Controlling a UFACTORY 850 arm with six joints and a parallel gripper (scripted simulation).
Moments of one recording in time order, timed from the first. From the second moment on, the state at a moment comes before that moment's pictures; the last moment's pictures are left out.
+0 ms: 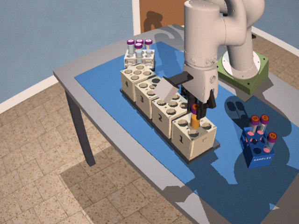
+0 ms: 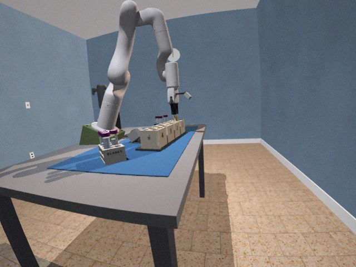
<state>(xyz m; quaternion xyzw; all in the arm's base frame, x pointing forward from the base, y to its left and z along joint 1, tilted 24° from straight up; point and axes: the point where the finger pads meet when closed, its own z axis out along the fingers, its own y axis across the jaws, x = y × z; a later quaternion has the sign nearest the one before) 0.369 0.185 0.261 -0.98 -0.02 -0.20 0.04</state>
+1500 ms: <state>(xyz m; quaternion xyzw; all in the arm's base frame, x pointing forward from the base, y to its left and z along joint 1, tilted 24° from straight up) 0.383 0.188 0.228 -0.98 -0.02 -0.20 0.04</state>
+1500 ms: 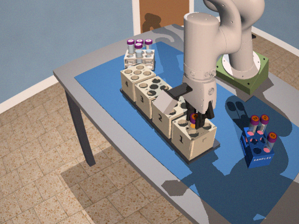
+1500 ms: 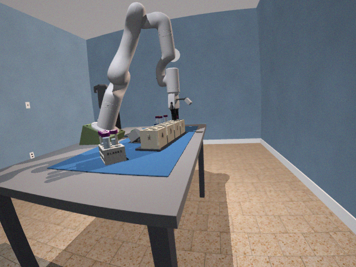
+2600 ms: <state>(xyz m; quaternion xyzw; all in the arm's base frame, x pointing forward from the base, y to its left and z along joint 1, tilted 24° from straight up) 0.383 0.188 0.227 -0.98 -0.02 -0.20 0.04</state>
